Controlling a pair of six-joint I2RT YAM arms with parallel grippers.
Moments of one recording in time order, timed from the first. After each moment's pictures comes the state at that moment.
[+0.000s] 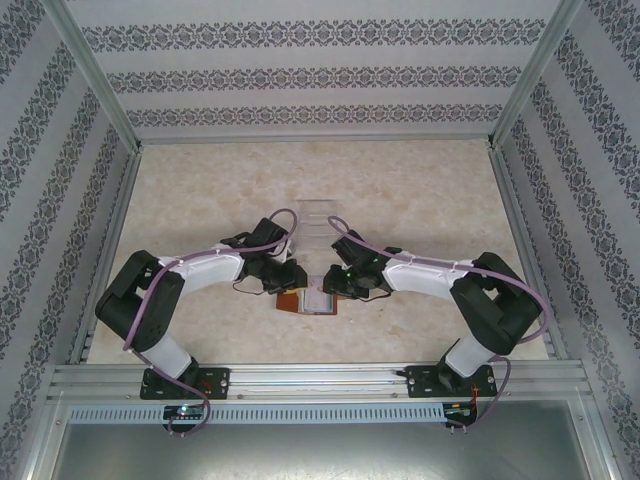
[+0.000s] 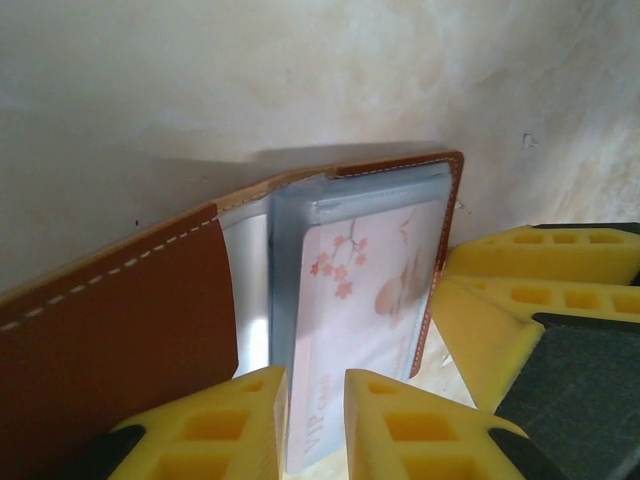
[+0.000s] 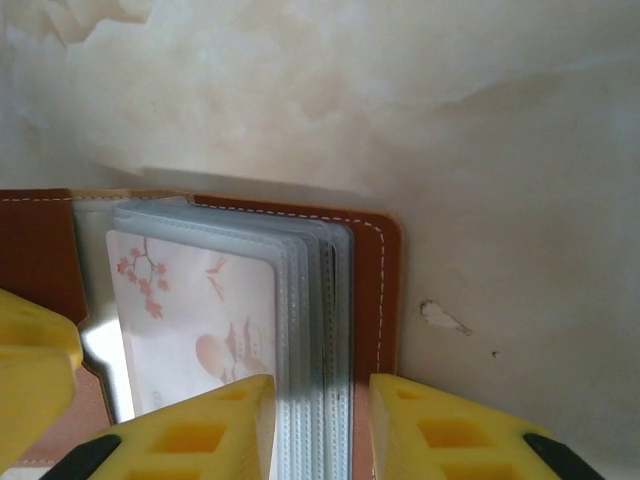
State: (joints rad) left arm -0.55 1.63 0.83 -0.33 0.54 -0.76; right arm 0.75 1.61 0.81 -0.32 -0.23 0.89
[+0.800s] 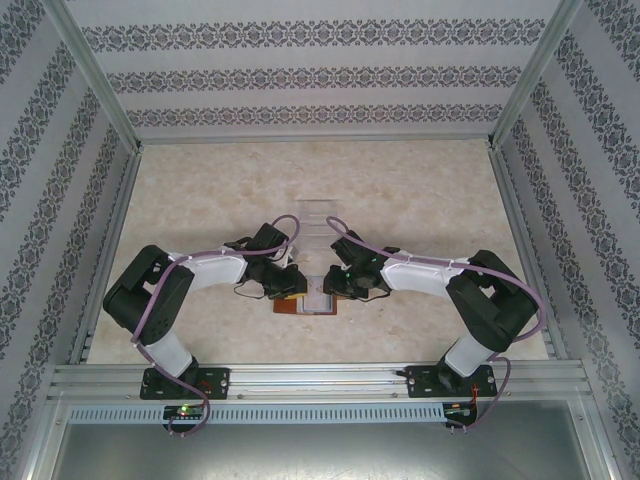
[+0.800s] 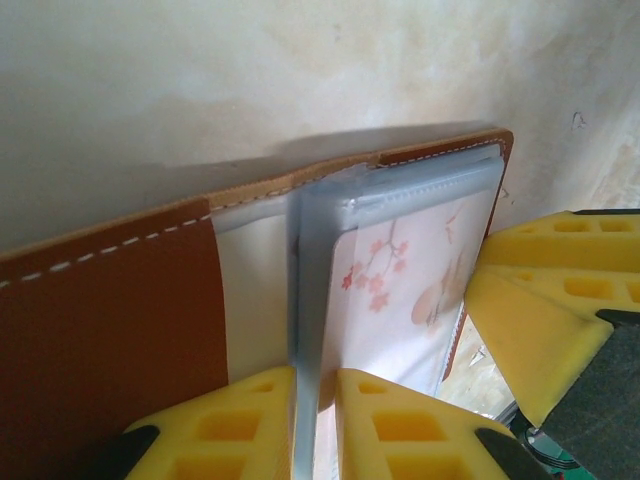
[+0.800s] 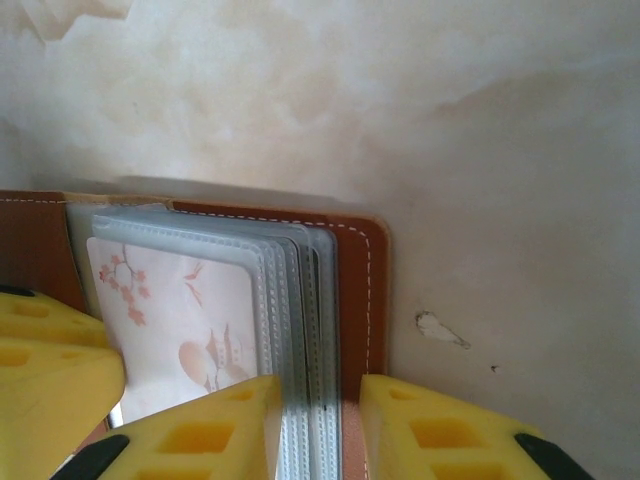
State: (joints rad) left arm -0.55 1.68 0.80 -0.28 0.58 -0.75; right arm 0.75 1.63 0.81 -0.32 -0.24 0.88
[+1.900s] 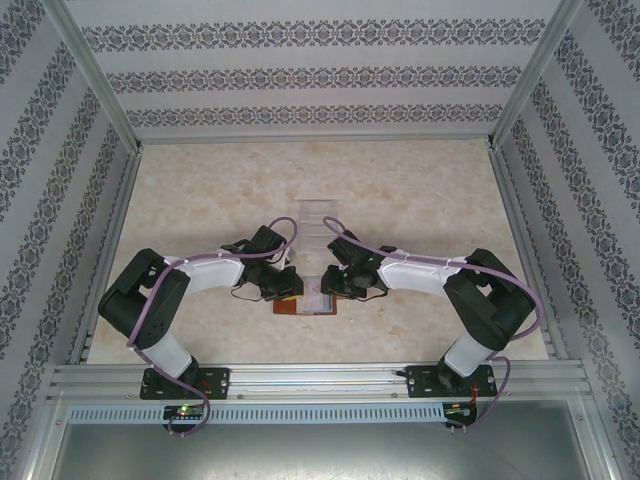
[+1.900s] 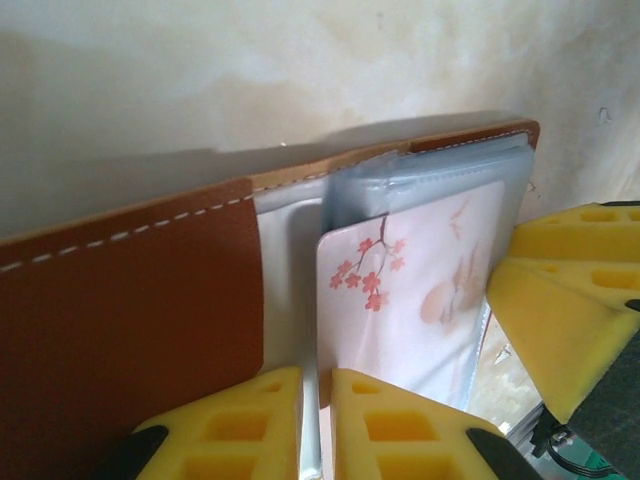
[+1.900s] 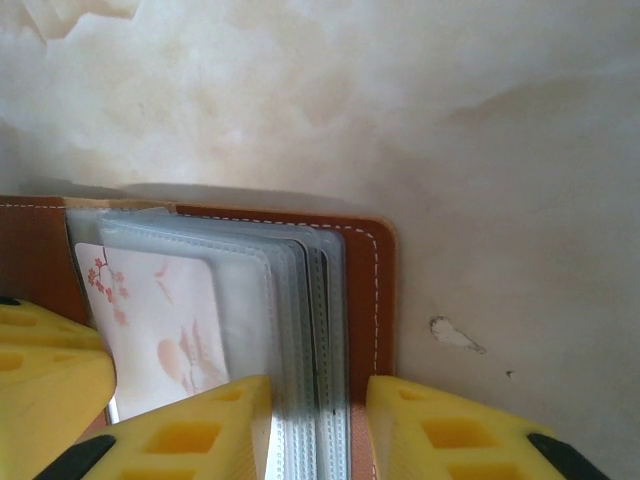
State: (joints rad) left arm -0.55 1.64 0.77 -0.29 0.53 -0.74; right arm 0.76 1.65 0.84 -0.34 -0.22 0.89
